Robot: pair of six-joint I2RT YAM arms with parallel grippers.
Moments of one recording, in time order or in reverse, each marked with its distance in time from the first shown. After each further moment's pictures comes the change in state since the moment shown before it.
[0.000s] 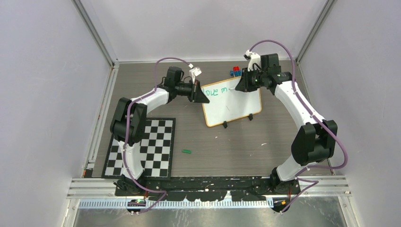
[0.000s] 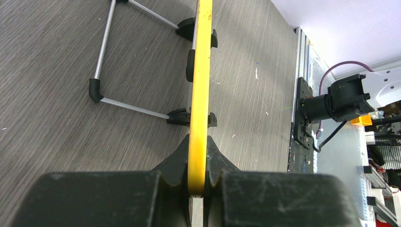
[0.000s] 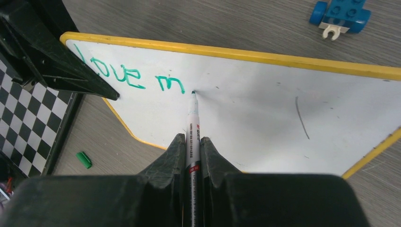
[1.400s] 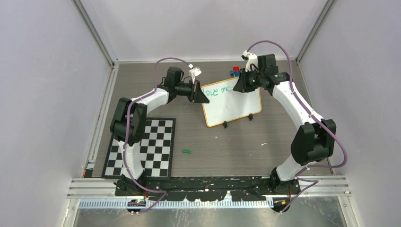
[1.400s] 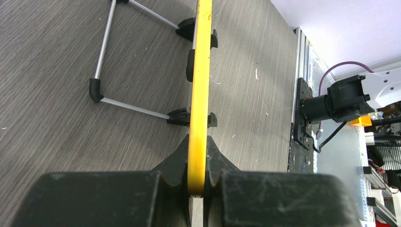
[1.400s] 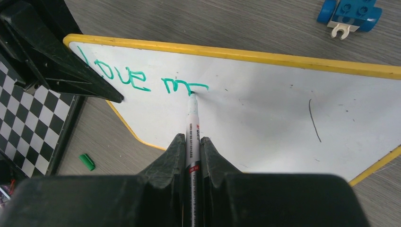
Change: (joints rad) left arm -0.002 0.000 -0.005 0.010 0.000 -0.002; right arm 0.018 0.006 -0.001 0.014 0.027 0.037
